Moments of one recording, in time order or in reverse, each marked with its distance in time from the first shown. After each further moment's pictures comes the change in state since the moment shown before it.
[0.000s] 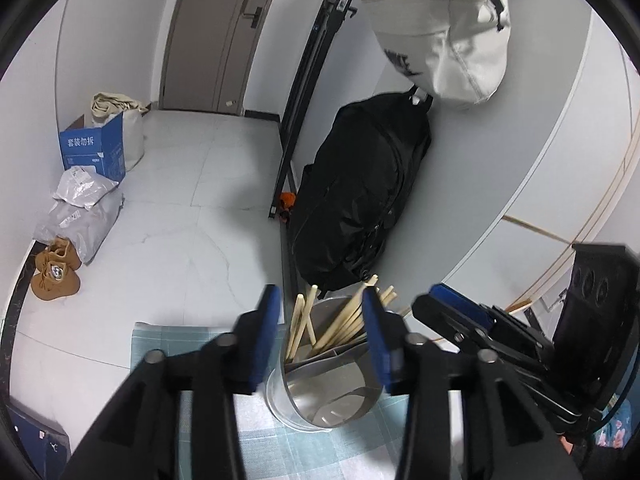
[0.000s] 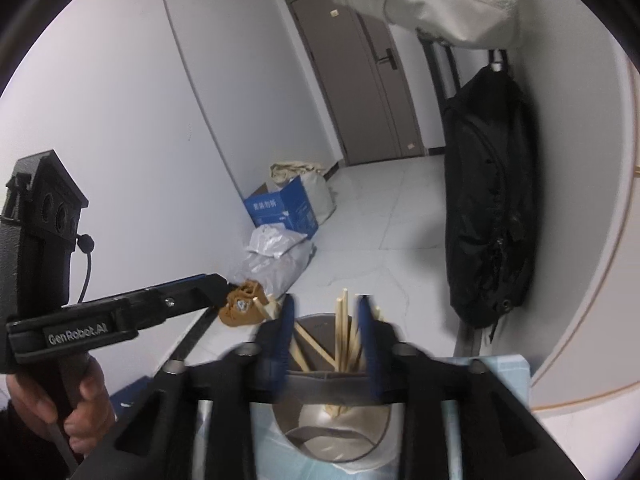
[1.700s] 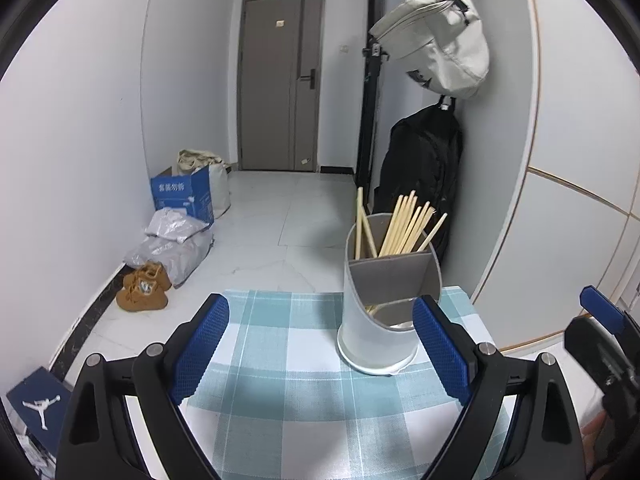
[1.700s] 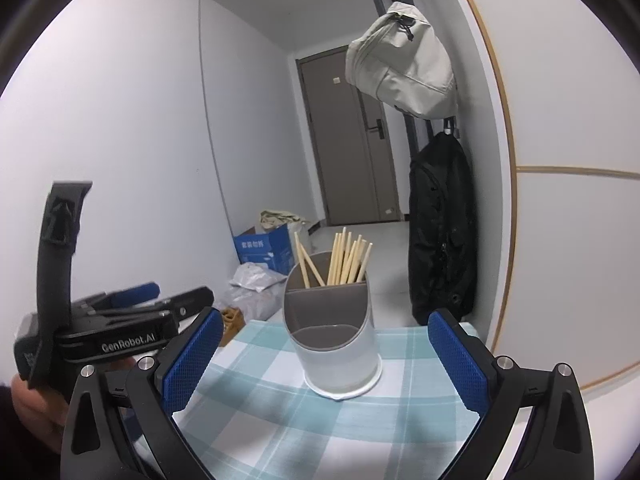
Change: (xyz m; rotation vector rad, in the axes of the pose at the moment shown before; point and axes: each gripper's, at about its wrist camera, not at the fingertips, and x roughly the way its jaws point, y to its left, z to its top) left arm -0.049 -0.015 -0.138 0.074 -0.243 0.343; right arm -0.123 0.034 -0.120 -0.098 -0.255 -0.100
